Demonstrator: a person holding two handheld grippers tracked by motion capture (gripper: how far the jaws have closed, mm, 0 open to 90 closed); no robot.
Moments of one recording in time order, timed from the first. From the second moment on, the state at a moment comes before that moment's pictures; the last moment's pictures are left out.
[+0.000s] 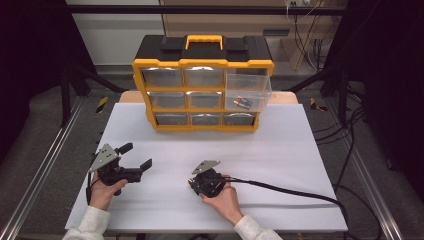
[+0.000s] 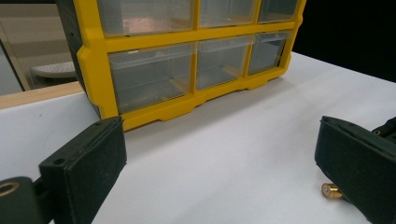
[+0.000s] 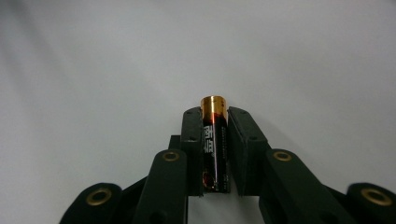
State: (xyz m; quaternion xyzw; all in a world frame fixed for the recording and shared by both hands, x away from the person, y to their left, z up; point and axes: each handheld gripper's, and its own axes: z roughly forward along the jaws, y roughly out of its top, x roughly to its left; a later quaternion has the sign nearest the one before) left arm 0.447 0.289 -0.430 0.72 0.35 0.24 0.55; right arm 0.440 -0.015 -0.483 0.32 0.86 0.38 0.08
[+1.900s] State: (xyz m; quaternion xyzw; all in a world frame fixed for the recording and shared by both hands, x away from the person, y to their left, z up) left arm 0.447 0.289 -0.430 0.72 0.35 0.24 0.55; right arm 0.448 -0.139 -0.291 0.33 0.77 0.51 0.19
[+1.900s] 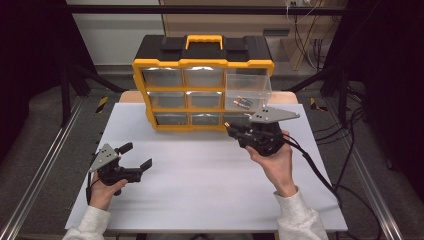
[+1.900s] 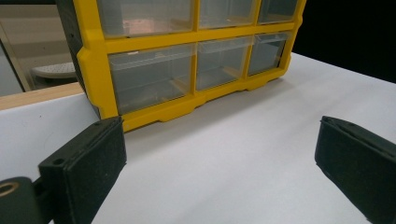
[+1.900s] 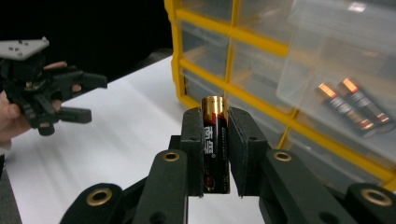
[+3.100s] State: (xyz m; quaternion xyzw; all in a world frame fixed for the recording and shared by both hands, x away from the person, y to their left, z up) left arm 0.447 0.289 -0.431 0.72 0.35 0.24 0.55; right arm 0.529 -0.162 -0.214 0.39 0.72 0.50 0.27
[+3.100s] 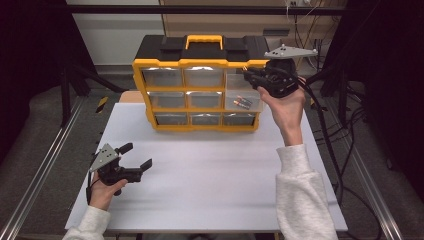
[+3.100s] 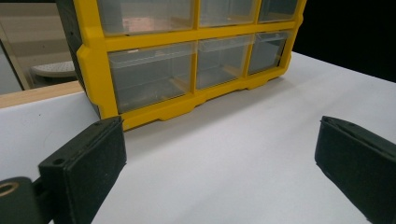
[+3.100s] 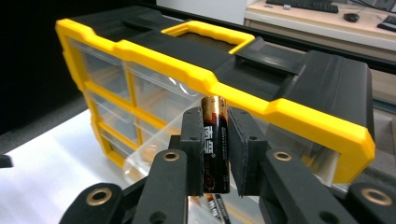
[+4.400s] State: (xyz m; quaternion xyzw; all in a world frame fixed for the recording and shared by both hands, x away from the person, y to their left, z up) left arm 0.447 0.289 -0.430 0.72 0.35 0.24 0.55; right arm 0.523 -0.185 -0.236 0.39 0.71 0.51 0.28
